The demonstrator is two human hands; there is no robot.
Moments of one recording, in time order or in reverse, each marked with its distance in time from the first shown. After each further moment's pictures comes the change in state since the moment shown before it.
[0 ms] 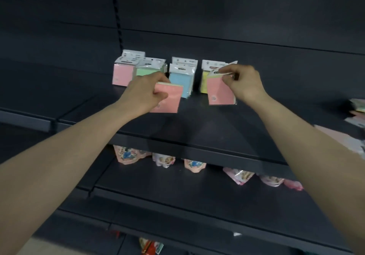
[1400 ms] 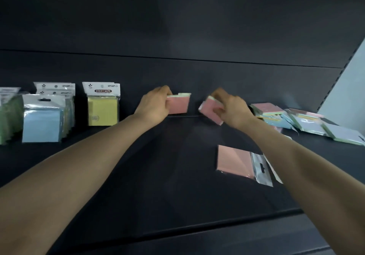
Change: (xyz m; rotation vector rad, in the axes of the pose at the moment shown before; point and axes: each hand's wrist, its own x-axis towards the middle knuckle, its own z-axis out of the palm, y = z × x) left_hand 0.194 0.186 0.241 -0.036 -0.055 0.357; right_hand 0.031 0.239 -0.155 -0.585 -0.056 0.119
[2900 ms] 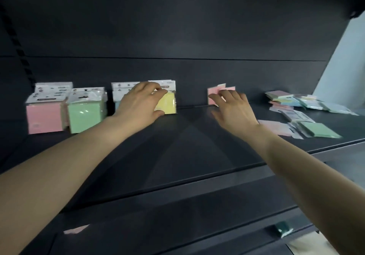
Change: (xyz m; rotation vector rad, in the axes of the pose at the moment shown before) left_hand -0.150 -0.135 -0.178 0.330 0.015 0.299; right_hand -0.095 -0.221 0.015 -0.431 0.296 -0.109
